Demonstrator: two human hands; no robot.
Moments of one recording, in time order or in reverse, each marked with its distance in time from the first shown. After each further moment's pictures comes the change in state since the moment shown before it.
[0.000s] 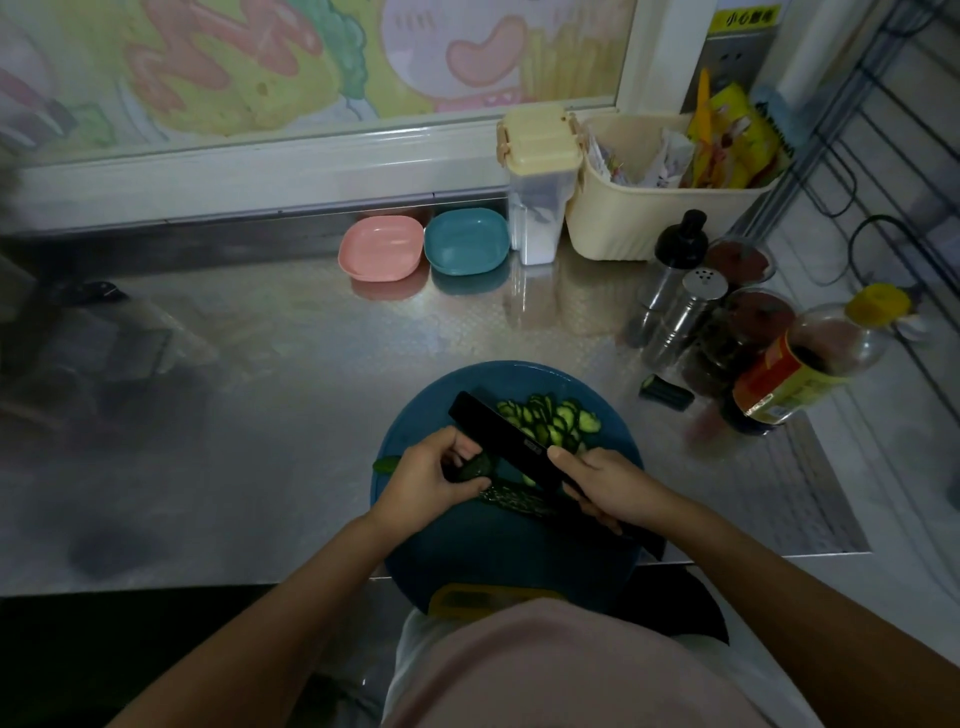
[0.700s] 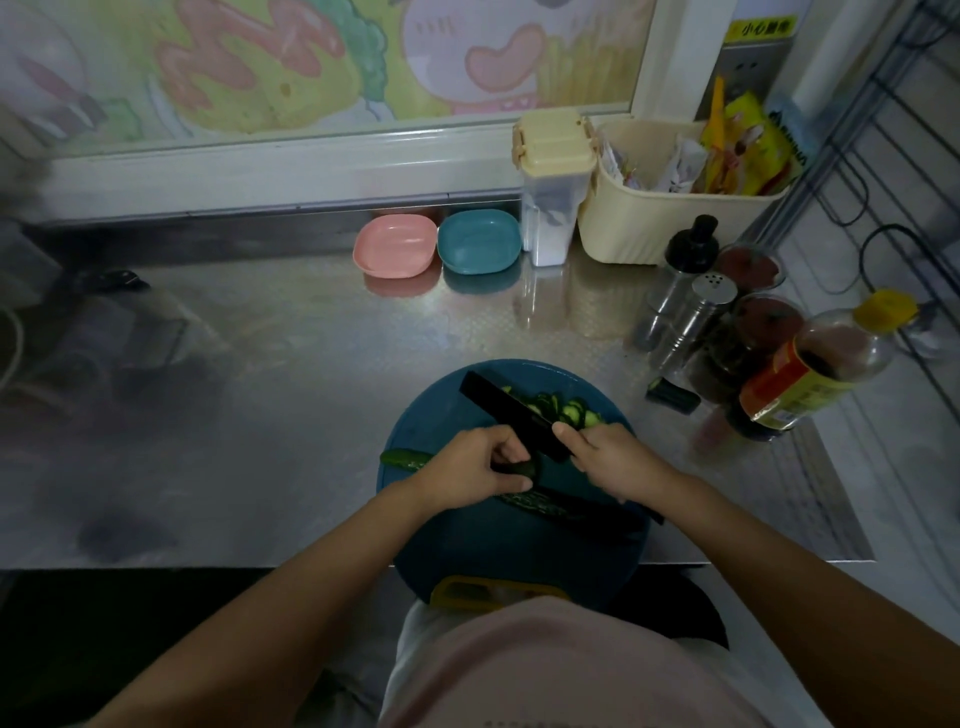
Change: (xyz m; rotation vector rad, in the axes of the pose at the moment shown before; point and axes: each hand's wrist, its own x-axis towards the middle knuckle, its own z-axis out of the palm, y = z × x) left_hand 0.022 0.026 0.016 0.028 -0.340 -0.097; right_hand 0.018 -0.001 -0.009 -0.257 0.166 -0.131
